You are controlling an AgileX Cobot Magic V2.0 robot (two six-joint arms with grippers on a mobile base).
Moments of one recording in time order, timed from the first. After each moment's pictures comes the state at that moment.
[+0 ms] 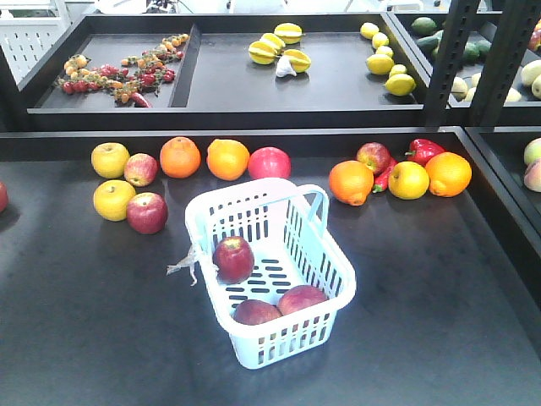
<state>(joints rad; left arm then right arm) -0.13 0.00 0.02 0.08 0.18 -0.13 0.34 0.25 -0.45 0.03 0.82 -0.11</state>
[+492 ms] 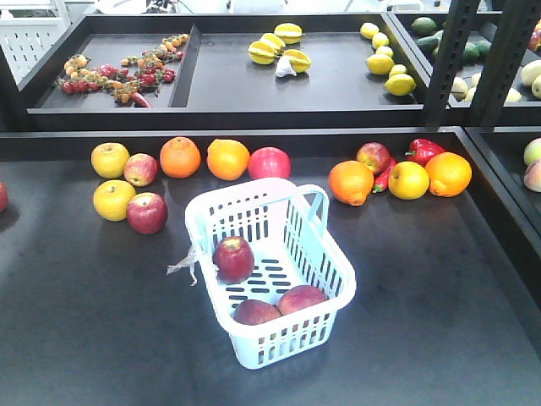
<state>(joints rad) 0.07 -0.01 0.02 0.04 0.08 -0.13 0.34 0.25 -0.45 0.03 0.82 -0.11</state>
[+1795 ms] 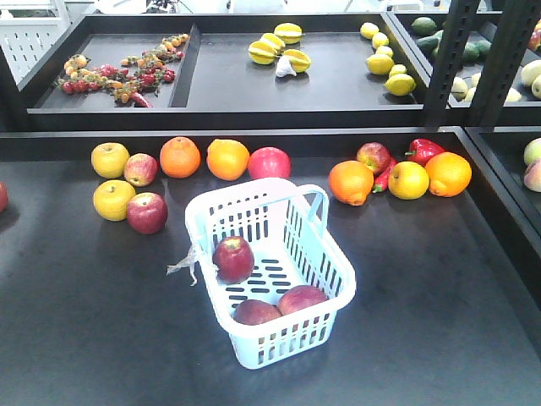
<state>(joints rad) 0.08 -0.01 0.02 -0.01 0.08 -0.13 0.34 0.25 -0.45 0.03 0.82 -0.11</state>
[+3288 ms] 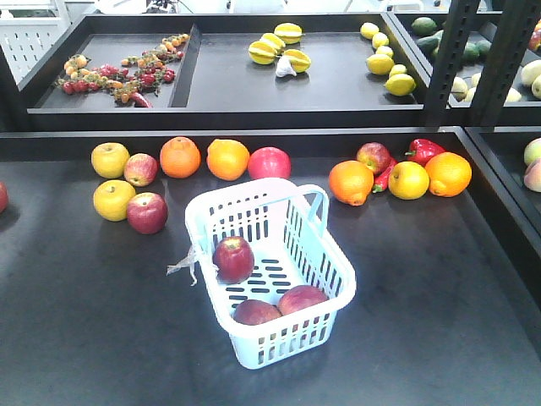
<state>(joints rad) 0.08 -0.01 0.02 -0.01 0.08 -0.13 0.03 -0.01 0.03 -0.08 0.00 0.12</state>
